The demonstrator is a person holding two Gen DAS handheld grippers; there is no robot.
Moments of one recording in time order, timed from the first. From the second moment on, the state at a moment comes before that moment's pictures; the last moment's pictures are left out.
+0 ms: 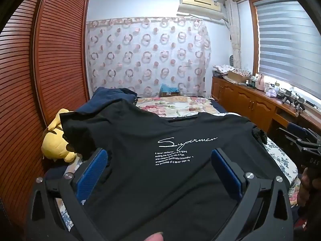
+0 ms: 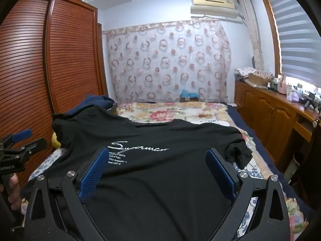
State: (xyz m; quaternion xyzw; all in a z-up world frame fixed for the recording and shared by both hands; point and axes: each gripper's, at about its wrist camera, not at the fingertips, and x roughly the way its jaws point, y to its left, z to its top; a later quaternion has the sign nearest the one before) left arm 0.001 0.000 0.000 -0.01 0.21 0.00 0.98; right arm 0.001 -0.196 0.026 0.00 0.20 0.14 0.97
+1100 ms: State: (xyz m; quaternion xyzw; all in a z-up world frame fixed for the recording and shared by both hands) left arm -0.002 -0.001 -0.004 -0.01 0.21 0.00 0.98; right arm 0.001 -0.194 0.026 0.00 0.20 0.14 0.97
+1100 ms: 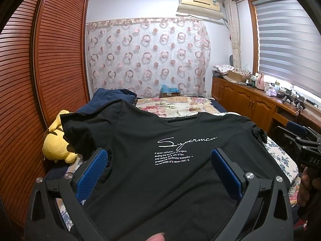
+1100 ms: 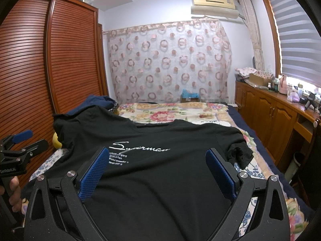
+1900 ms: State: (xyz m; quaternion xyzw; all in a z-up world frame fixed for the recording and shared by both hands) left arm -0.003 -0.003 -0.005 -0.01 0.21 0.00 0.98; right arm 0.001 -0.194 0.026 0.00 0.20 0.14 0.97
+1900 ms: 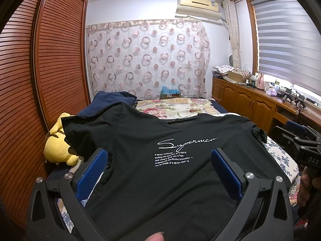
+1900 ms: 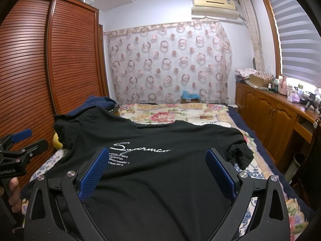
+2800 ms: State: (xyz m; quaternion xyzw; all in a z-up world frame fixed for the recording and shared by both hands) left arm -0.004 -0.005 -0.002 -0.01 0.21 0.00 0.98; right arm 0.000 -0.195 0.025 0.00 0.20 0.14 0.97
